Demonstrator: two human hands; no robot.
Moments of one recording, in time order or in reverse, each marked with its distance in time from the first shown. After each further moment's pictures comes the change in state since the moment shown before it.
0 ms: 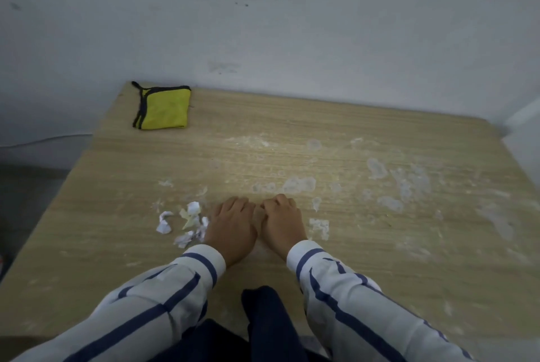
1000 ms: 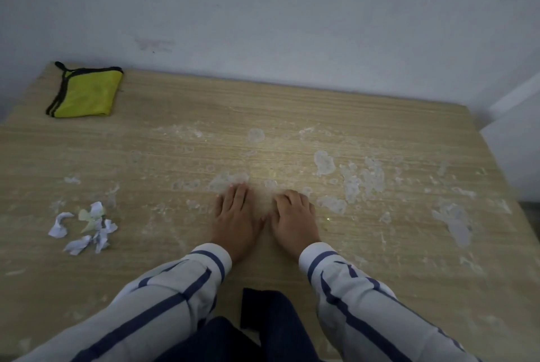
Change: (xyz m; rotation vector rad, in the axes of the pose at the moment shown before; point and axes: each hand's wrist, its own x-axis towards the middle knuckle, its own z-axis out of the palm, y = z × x) left_hand 0.080 0.146 0.080 0.051 -0.089 -0.165; right_hand 0.010 0.187 -0.056 -0.111 0.039 -0.039
